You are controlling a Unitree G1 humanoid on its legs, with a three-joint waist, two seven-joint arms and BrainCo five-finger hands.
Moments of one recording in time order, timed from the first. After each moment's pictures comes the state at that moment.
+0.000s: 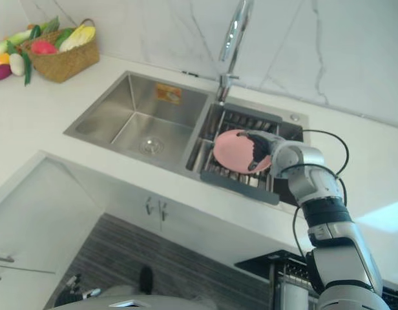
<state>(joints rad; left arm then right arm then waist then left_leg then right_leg) 0.33 0.16 0.11 0.84 0.09 -0.25 0.01 -0.56 -0.81 0.13 0.37 -0.63 -0.08 0.53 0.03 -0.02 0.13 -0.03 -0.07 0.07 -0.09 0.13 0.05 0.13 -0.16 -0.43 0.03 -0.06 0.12</state>
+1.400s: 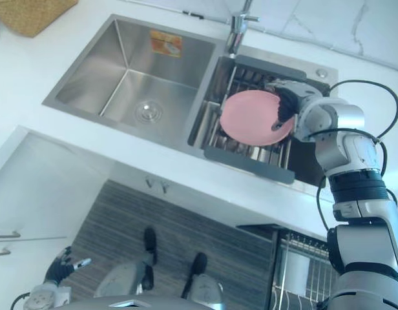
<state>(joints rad) 0.22 0.22 0.16 0.79 0.00 -0.22 0.00 -0.74 -0.96 0.14 0.32 -0.65 -0.04 0.52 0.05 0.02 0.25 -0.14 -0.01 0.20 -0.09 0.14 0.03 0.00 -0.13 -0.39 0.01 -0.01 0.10</state>
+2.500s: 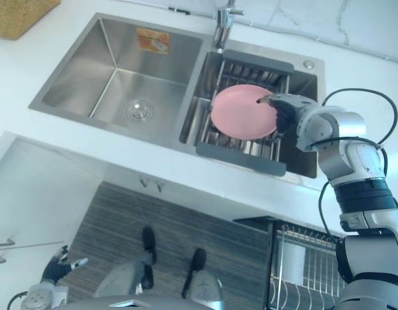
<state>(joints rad) 0.22 0.25 0.14 0.80 0.00 -0.22 0.02 -0.66 -1.01 0.15 0.21 -0.61 -0.05 0.59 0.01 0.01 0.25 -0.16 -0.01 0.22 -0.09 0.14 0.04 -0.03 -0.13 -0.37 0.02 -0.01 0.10</state>
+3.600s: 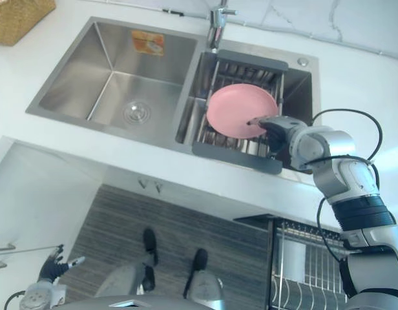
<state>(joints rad) 0.21 0.25 0.14 0.80 0.00 -0.22 0.06 -0.52 -1.01 0.15 0.13 -0.60 -0.07 0.61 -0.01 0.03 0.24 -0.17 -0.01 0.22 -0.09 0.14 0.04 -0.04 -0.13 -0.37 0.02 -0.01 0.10</state>
